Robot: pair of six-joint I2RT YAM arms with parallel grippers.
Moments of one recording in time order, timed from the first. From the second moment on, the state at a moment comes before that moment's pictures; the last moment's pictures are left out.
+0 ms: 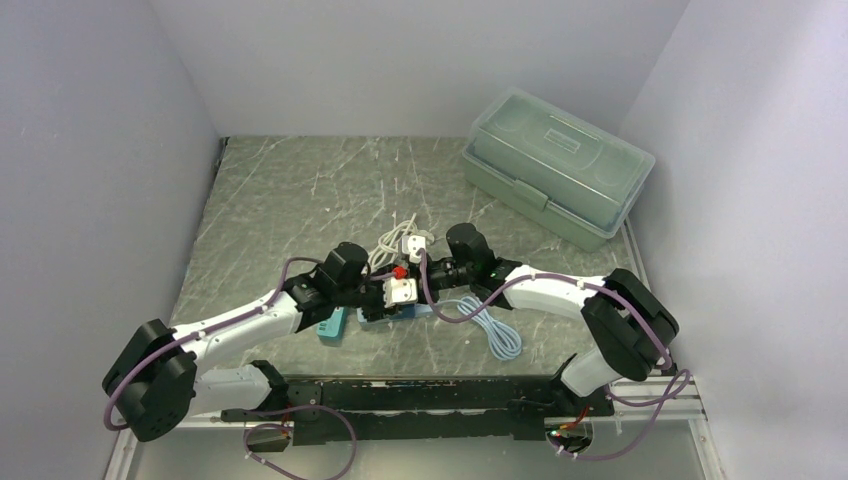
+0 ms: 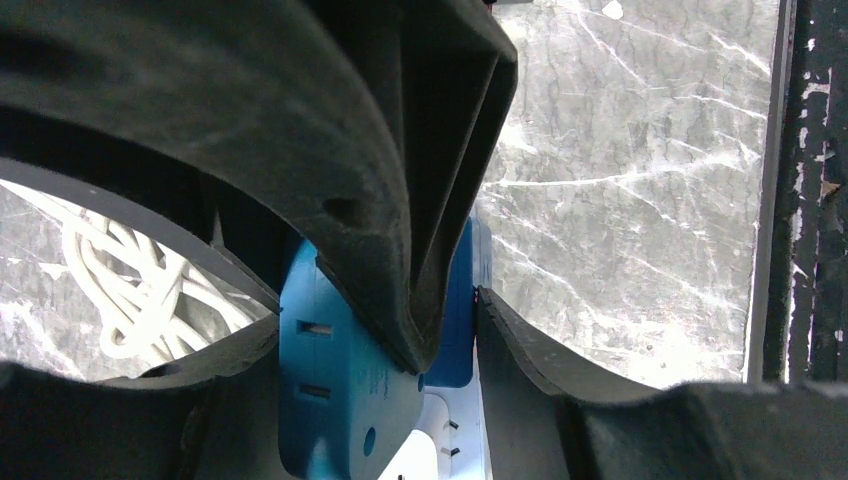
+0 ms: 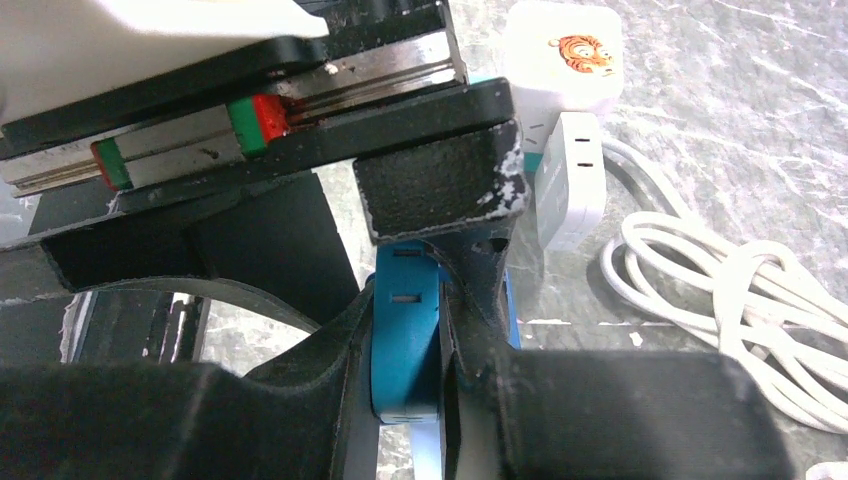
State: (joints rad) left arm -0.77 1.18 0.61 -0.09 0.42 0.62; right arm 0.79 1.51 0.73 0.32 -0.76 -0.28
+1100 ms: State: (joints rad) left arm -0.77 1.11 0.61 -0.22 0.40 0.61; right arm 0.87 1.49 0.67 0.42 -0.59 -0.30
